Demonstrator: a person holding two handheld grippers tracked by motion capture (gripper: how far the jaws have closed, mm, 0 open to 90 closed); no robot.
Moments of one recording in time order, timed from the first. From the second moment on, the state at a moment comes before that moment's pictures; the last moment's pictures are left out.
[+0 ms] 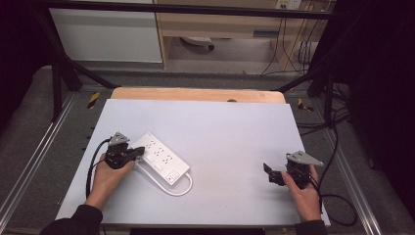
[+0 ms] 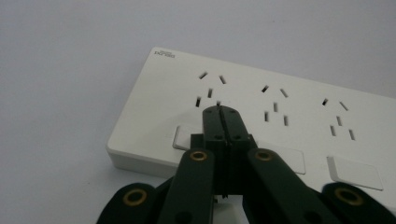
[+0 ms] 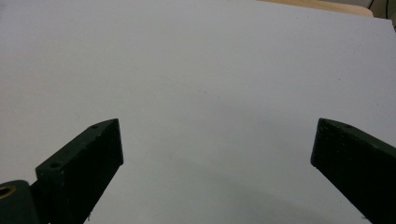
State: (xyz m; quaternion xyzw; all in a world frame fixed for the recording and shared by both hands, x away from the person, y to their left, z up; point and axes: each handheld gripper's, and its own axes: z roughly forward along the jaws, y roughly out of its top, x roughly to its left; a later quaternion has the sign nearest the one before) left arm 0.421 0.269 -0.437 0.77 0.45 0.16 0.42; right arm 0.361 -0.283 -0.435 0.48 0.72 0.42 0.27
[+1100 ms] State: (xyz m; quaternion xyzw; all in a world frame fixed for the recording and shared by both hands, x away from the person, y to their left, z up) left arm 0.420 0.265 -0.433 0.76 0.44 0.16 0.44; right arm 0.361 -0.283 -0.435 0.48 0.72 0.42 0.27
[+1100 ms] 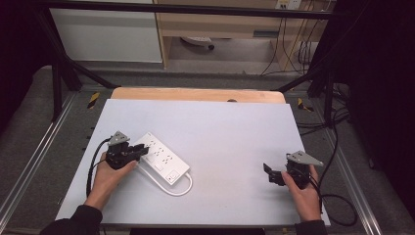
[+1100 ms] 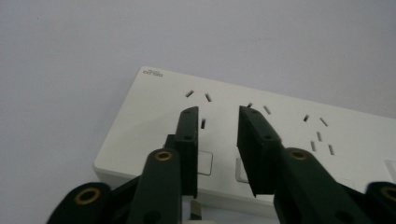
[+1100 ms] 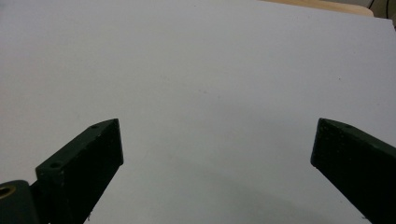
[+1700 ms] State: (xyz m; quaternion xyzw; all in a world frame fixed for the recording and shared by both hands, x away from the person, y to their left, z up) left arm 0.420 0.264 -0.431 0.76 0.44 0.16 0.45; right arm 0.362 -0.283 -0.436 0.48 0.72 0.42 0.27
